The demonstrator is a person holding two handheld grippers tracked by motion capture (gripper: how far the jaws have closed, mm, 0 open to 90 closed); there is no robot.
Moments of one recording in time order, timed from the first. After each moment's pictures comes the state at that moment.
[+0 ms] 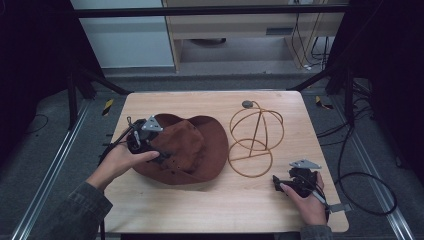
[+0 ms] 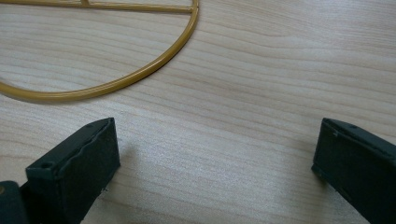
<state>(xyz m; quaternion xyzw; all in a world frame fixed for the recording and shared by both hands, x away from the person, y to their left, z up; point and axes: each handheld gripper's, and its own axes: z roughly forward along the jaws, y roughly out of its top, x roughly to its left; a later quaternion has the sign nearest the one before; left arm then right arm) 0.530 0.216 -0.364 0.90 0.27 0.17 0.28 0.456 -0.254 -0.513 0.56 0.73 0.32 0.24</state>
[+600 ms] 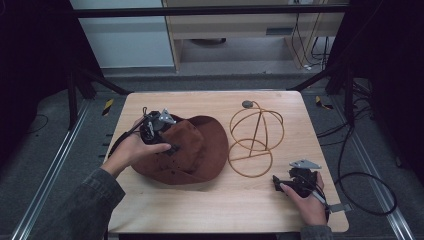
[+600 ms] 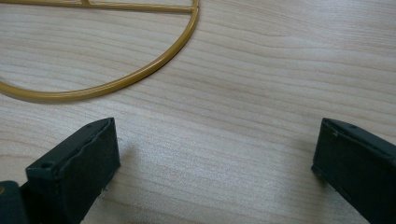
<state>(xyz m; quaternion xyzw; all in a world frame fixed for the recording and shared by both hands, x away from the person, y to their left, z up) 0.553 0.187 -0.361 0.92 0.26 0.17 0.23 0.456 -0.254 -0.513 0.56 0.73 0.32 0.24</state>
